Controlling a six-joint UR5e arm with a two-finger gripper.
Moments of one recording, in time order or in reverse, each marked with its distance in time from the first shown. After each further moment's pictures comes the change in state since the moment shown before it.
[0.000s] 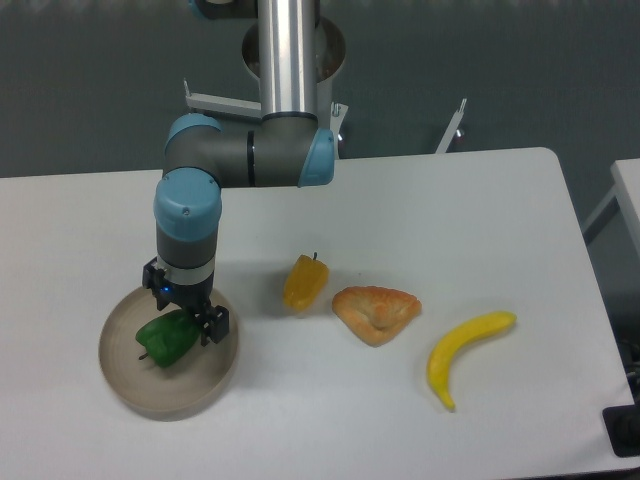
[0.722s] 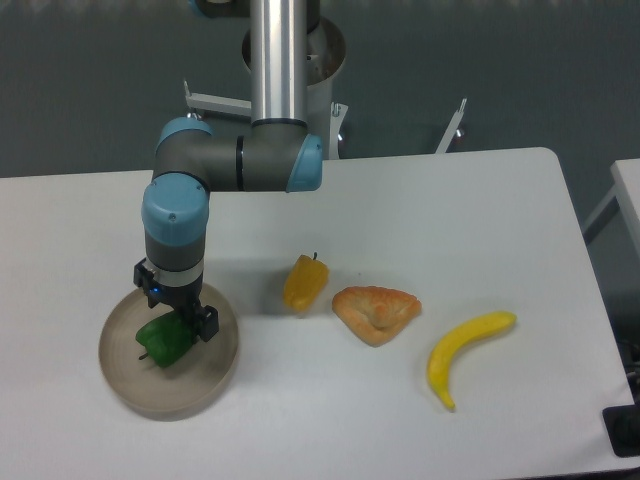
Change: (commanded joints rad) arm -0.018 -0.018 -0.006 0.002 0.003 -0.021
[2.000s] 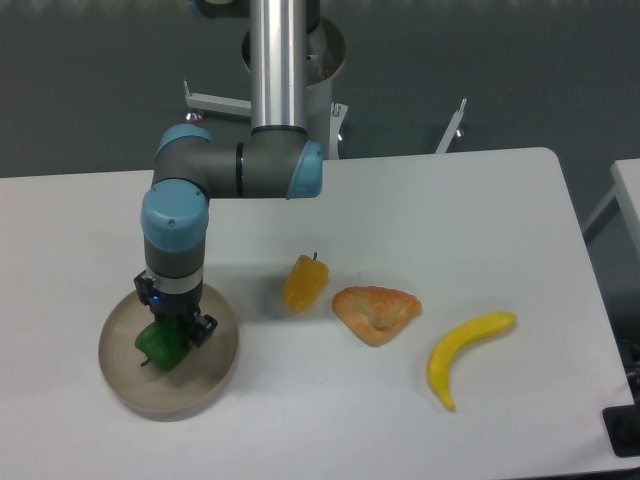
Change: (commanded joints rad) arm 0.064 0.008 0.061 0.005 0.023 0.021
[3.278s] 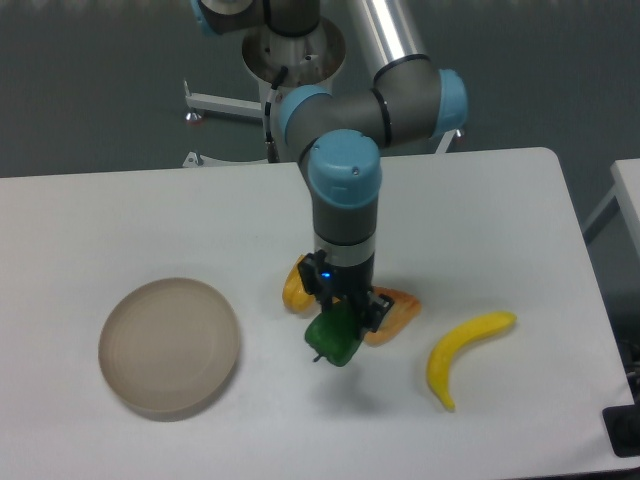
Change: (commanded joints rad) arm 0.284 0.074 0.069 -0.106 0.164 0.336
